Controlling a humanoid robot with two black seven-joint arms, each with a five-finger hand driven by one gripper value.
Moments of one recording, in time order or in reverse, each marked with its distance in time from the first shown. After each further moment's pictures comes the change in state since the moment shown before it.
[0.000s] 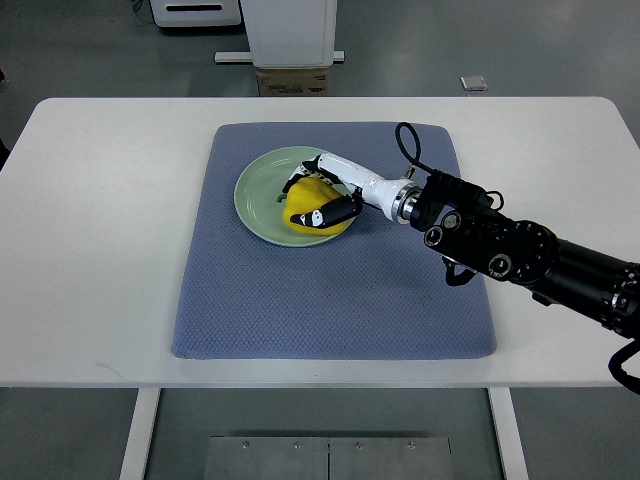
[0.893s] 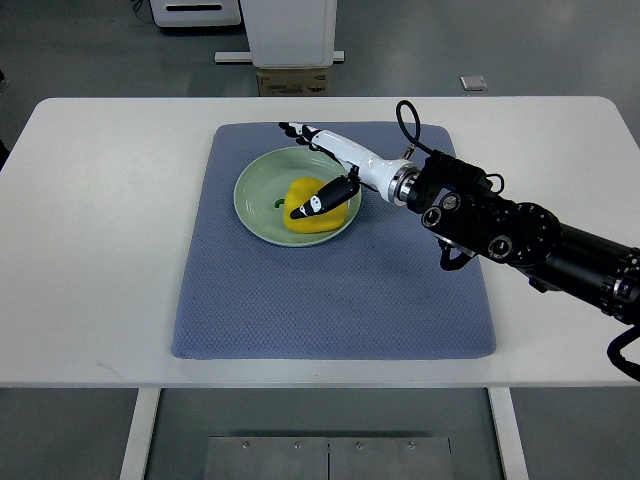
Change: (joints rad) left arm 0.000 0.000 0.000 0.000 0.000 0.000 0.000; right arm 0.046 -0.001 0.013 0.007 0.090 0.000 0.000
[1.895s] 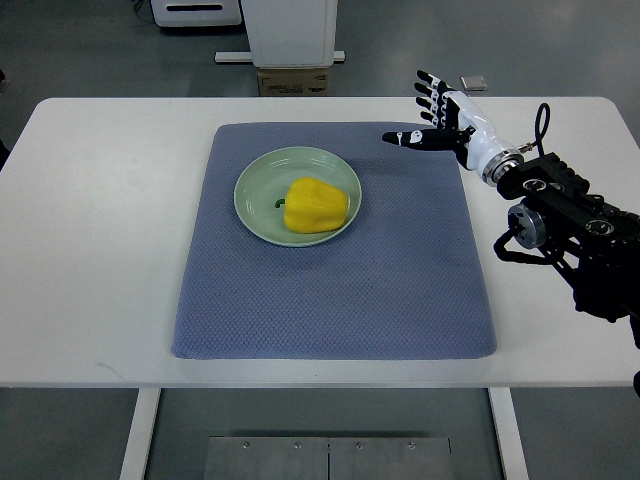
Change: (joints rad) left arm 0.000 0.000 0.000 0.000 0.000 -0.001 0.000; right arm -0.216 -0.154 0.522 -0.001 0.164 -0.007 -0.064
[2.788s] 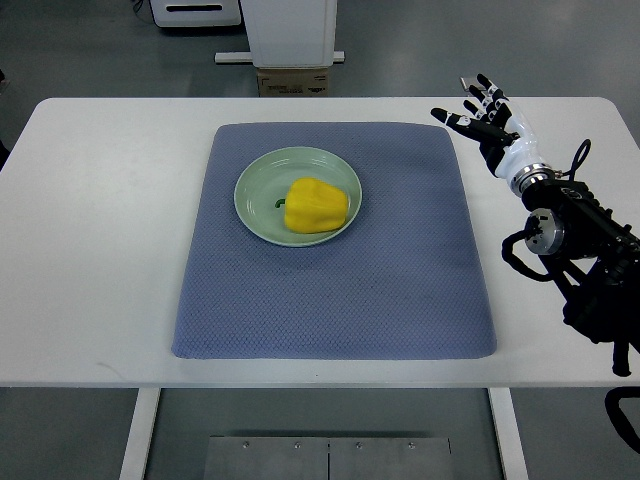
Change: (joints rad) left arm 0.000 0.000 0.000 0.000 0.000 0.001 0.000; right arm -0.132 0.058 0.369 -0.001 0.004 -0.003 -0.035
